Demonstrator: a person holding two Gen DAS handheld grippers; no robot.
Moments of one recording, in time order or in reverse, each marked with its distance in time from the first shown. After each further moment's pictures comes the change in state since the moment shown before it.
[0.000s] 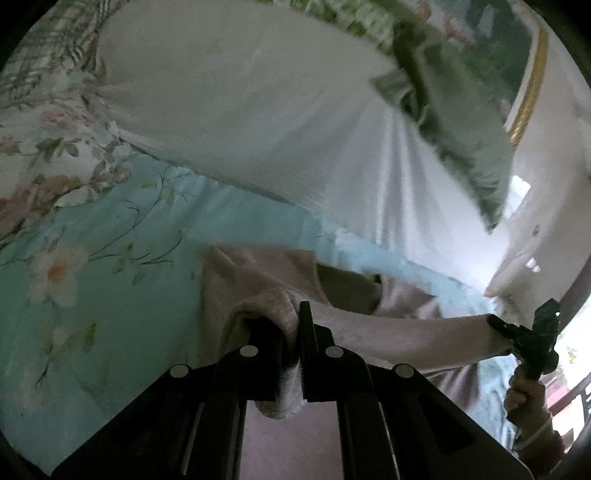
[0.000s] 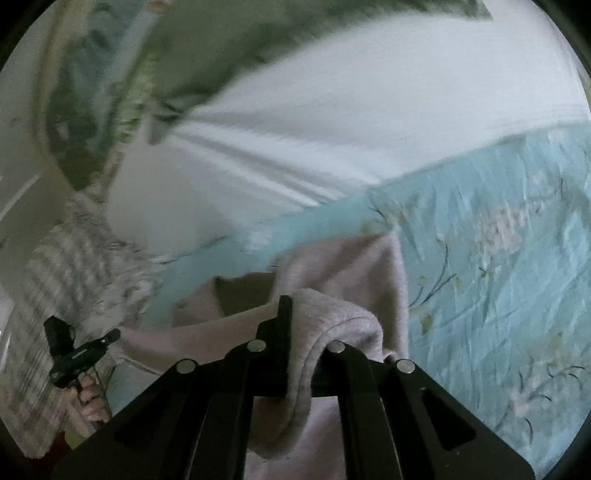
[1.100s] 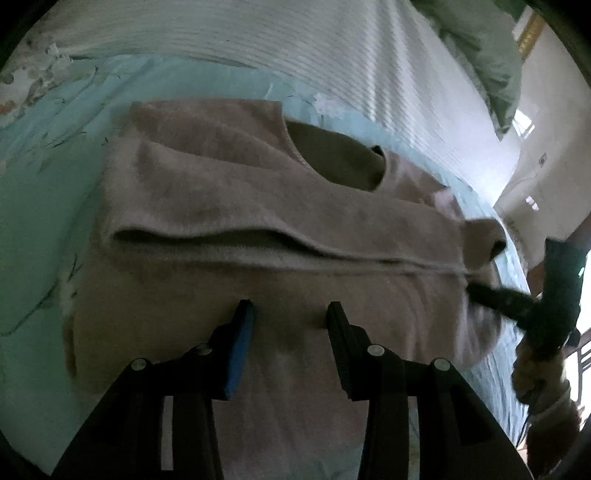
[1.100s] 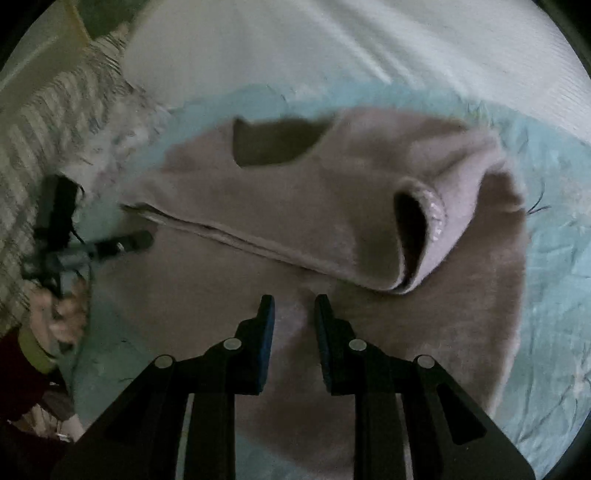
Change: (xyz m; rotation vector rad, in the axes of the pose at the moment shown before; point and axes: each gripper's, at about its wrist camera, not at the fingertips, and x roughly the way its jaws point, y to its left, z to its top) left arm 0.088 -0.021 -0.095 0.068 0.327 -0.039; right arm 0.066 0.050 -0.080 -0.369 0.360 -0.066
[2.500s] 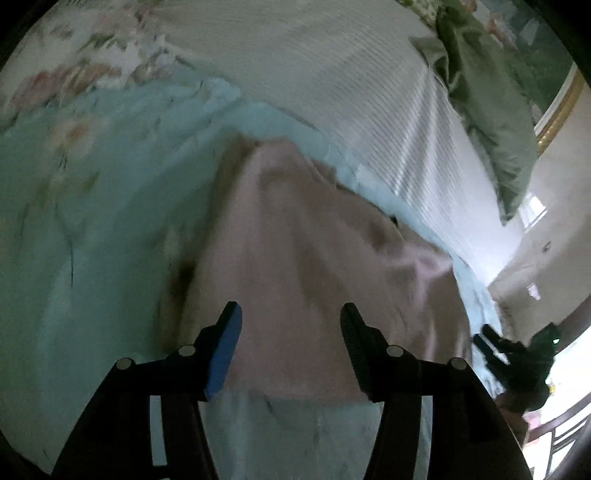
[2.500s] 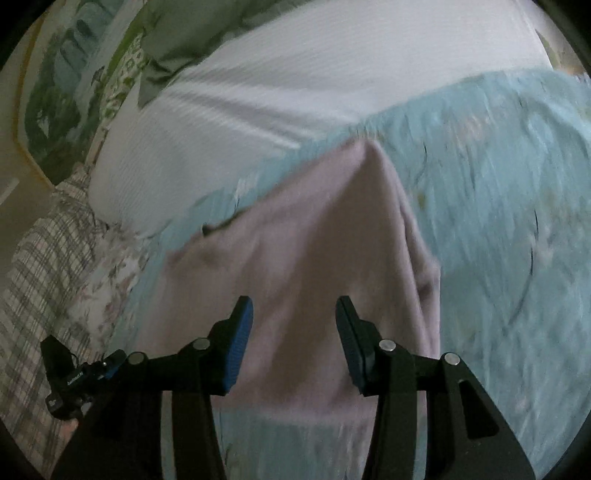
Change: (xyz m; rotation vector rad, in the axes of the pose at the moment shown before) left arm -0.095 0.025 -0.054 -0.264 -0.217 0.016; right arm -0.079 -0.006 -0.075 0.426 -0.341 0.038
